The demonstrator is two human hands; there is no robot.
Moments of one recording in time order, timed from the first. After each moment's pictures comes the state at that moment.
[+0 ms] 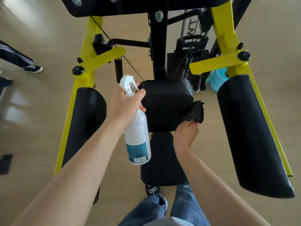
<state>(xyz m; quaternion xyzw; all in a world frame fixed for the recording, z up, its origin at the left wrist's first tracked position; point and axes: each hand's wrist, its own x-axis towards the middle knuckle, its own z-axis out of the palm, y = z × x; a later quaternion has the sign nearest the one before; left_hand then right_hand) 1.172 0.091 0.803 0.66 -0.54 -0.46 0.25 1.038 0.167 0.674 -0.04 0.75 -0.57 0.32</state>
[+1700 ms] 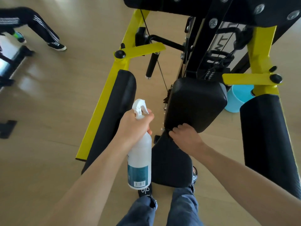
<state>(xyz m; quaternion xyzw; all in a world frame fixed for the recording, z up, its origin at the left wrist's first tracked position) 1.262 0.162 0.777 0.70 -0.43 -0.51 0.26 1.053 0.169 0.651 -0.85 0.49 0.20 0.01</state>
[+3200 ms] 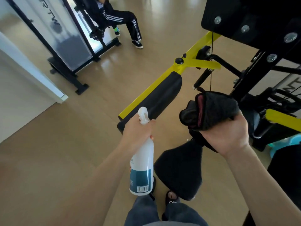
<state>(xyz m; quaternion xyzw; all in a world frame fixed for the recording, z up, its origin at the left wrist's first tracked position) 1.259 0.274 0.826 0.84 -0.26 -0.35 0.31 1.042 0.171 0.815 -0.14 0.35 -0.42 0.82</state>
